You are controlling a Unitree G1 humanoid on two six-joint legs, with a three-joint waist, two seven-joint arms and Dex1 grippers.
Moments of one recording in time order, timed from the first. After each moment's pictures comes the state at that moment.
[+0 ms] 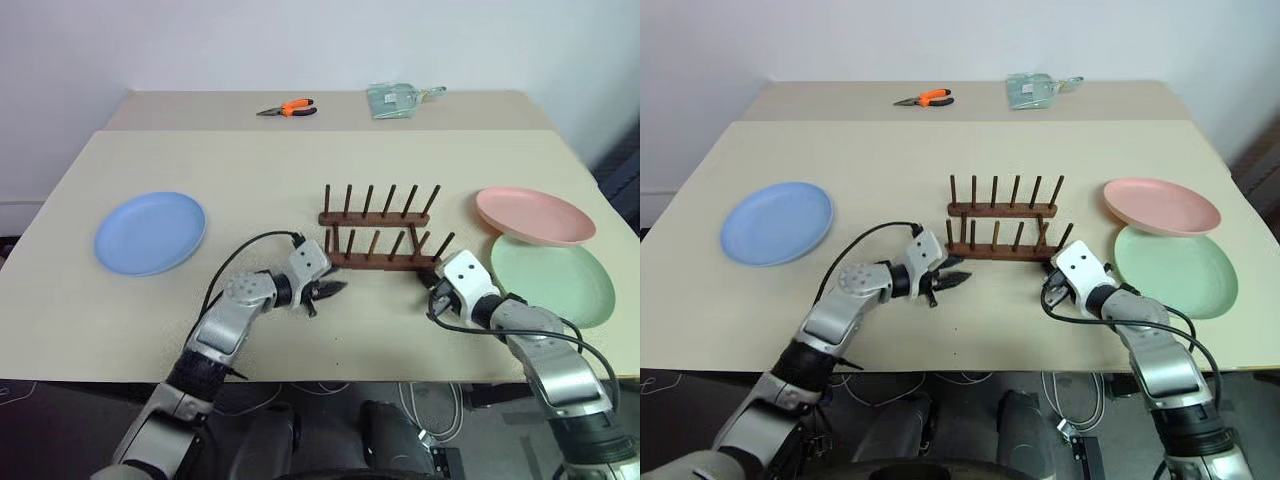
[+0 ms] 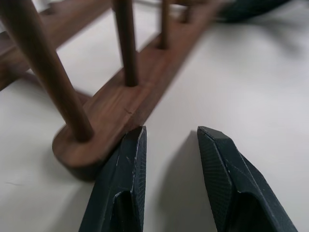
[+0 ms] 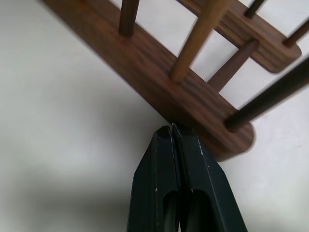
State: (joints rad) left arm -0.44 0.25 -0.28 0.14 -0.03 0.35 -0.71; right arm -0.08 -0.60 0.03 -0.19 0.06 0.41 0.53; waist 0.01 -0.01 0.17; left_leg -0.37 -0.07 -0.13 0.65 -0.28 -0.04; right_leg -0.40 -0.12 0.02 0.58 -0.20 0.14
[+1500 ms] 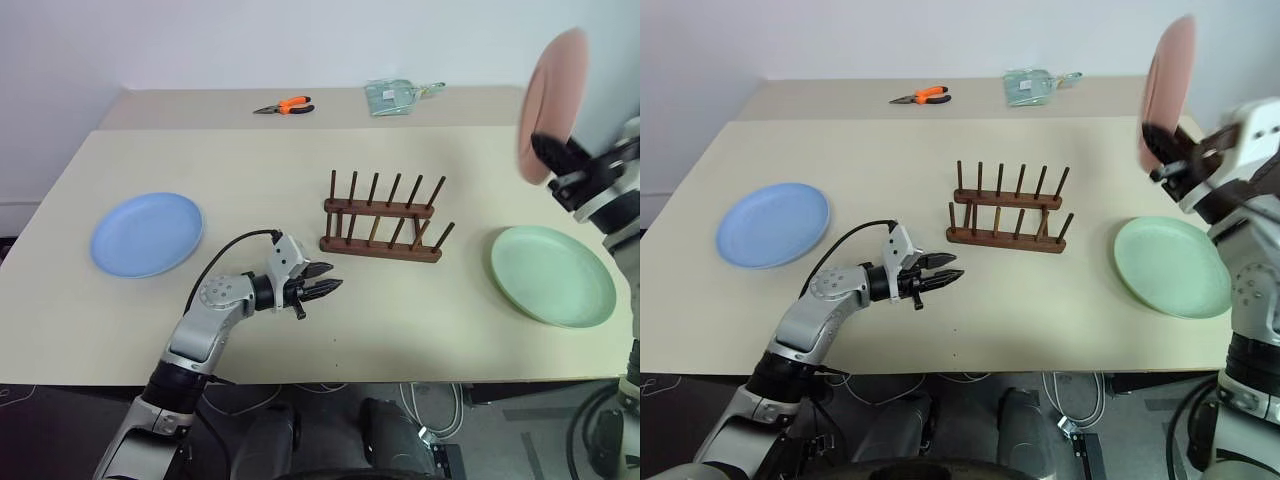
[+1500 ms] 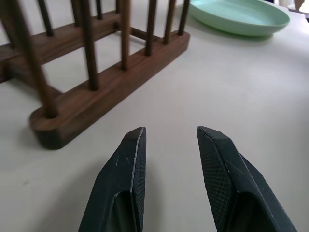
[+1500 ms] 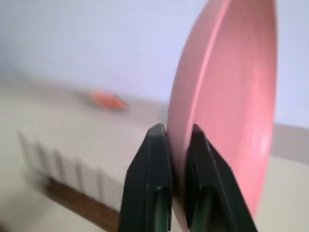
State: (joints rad) left arm -0.33 0.32 -0.20 -0.04 -0.24 0.36 -0.86; right arm -0.39 -0.68 -0.53 -0.31 0.92 0.69 0.38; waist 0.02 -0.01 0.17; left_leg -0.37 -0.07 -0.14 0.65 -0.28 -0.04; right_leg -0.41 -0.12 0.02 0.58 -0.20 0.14
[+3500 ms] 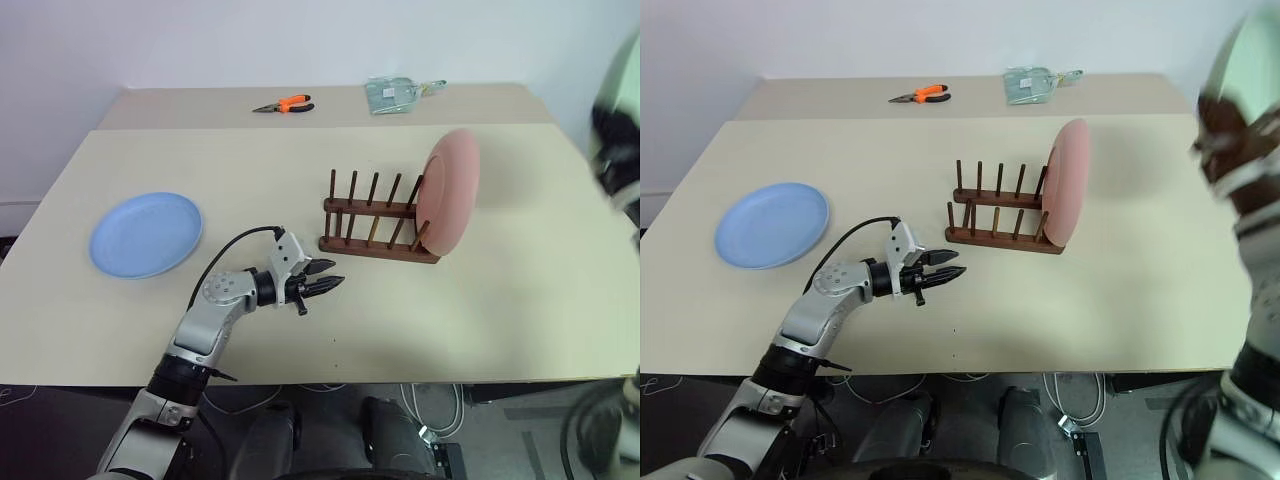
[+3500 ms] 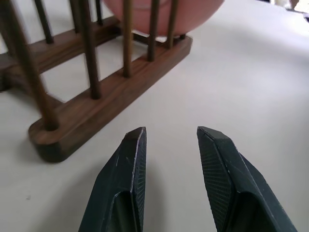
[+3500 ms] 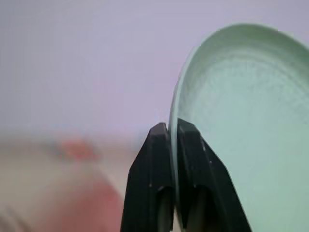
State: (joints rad) left arm -0.37 0.32 -0.22 0.03 -0.23 0.29 -0.88; right arm -0.55 -0.68 -0.62 -0.39 0.99 0.66 0.19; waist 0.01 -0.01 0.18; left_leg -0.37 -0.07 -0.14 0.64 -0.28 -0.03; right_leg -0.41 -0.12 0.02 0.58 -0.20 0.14
